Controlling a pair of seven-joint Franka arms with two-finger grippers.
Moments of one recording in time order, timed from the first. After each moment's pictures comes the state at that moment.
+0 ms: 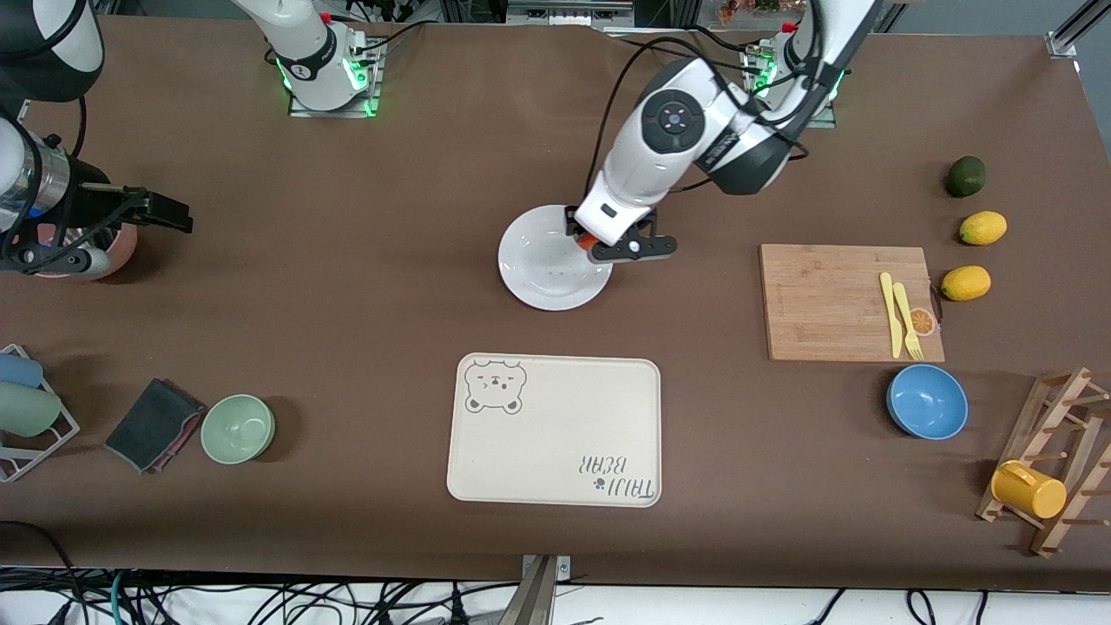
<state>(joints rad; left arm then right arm) -0.34 0.38 -0.44 -1.82 -0.07 2.21 -0.89 0.05 0.11 -0.04 -1.61 -0.01 1.52 0.04</state>
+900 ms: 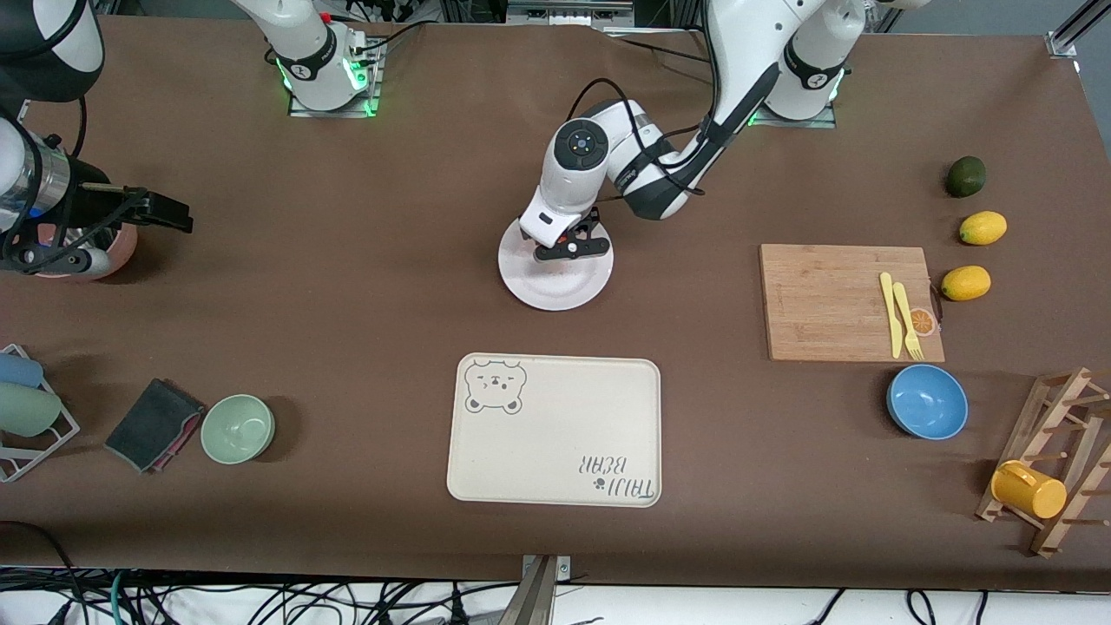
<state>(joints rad) -0.48 0.62 -0.43 -1.79 0.08 2.39 -1.10 0.05 0.11 -0.04 -1.61 -0.01 1.52 0.04</state>
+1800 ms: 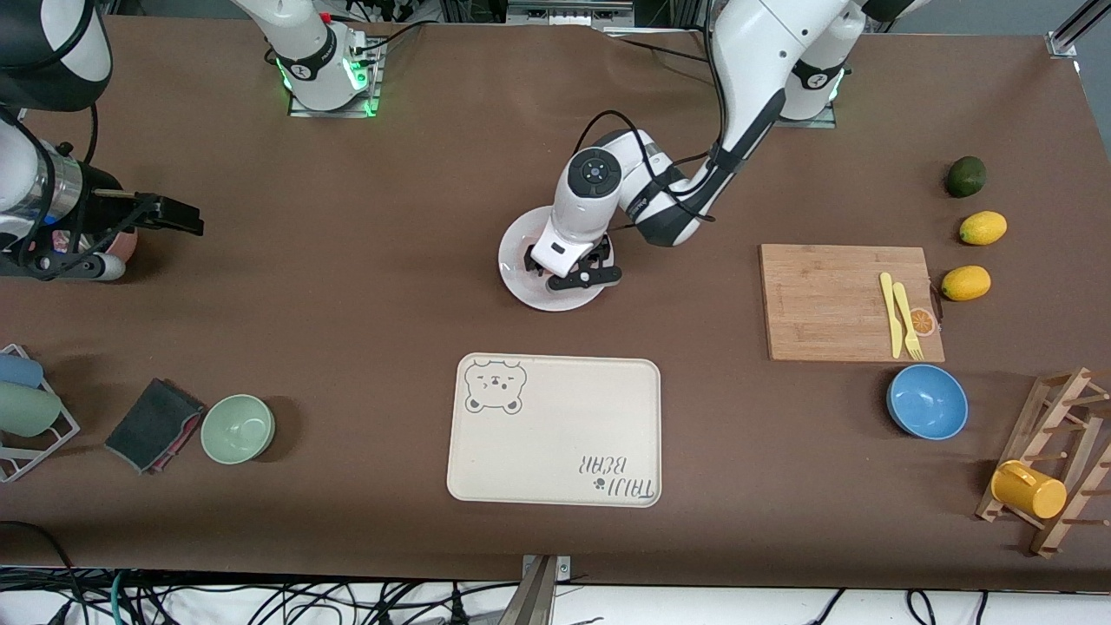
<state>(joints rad) -0.44 0.65 -0.39 -1.70 0.16 2.36 -1.10 0.06 0.13 -0.04 -1.61 0.01 1.52 0.04</state>
